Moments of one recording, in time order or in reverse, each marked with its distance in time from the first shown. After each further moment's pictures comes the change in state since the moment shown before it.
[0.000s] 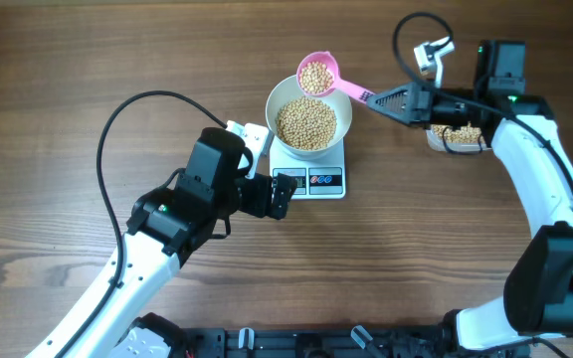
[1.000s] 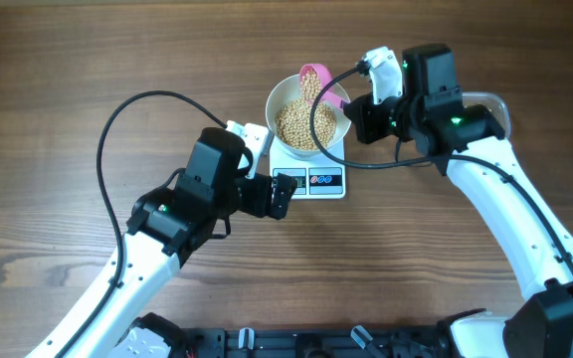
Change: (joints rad) left arm 0.000 0.000 0.000 0.000 0.000 0.000; right arm 0.332 -0.145 0.000 -0.031 0.859 -0.235
